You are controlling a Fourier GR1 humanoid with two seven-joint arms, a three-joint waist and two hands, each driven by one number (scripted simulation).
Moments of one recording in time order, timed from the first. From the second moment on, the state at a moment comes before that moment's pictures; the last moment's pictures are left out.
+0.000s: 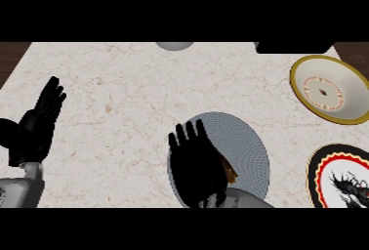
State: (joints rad) left arm -0.14 0.39 -0.02 -1.53 0.13 0.21 0.11; right arm -0.54 -0.05 0.77 -1.73 0.99 0.90 0.78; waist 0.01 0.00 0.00
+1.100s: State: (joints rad) left arm -0.14 0.36 0.04 -1.54 0.09 0.14 0.12; right arm -0.49 -0.10 0.86 -1.51 1.22 0.79 0.64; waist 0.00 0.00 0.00
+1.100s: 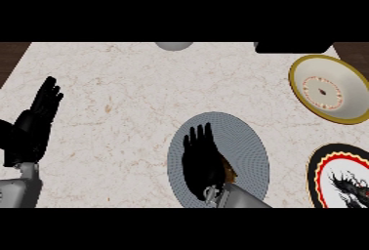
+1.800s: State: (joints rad) left arm -0.14 0.32 0.09 -1.54 0.04 0.10 0.12; right arm -0.42 -0.10 0.79 -1.39 1.37 0.66 0.53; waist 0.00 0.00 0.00
